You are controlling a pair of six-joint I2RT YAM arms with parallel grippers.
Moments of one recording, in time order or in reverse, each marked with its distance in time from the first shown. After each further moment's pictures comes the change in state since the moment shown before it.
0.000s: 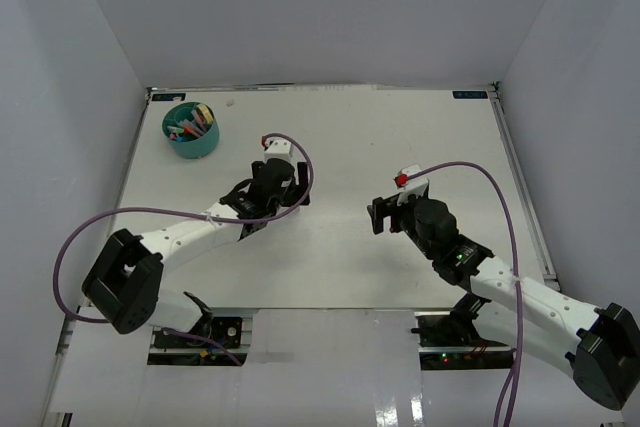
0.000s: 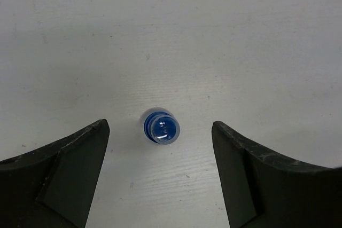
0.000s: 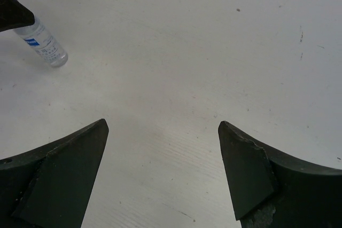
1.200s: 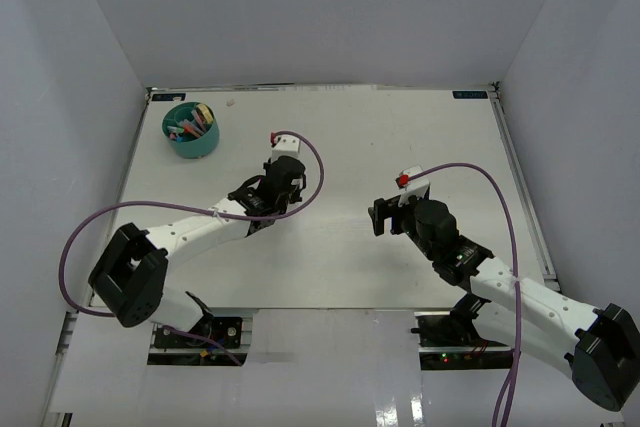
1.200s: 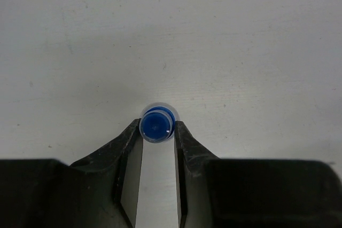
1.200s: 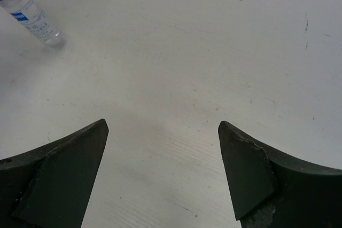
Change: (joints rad) left arm -0.050 0.056 0.059 -0.052 -0.140 0.038; right arm -0.019 -0.002 -0.015 -0.008 -0.014 0.027
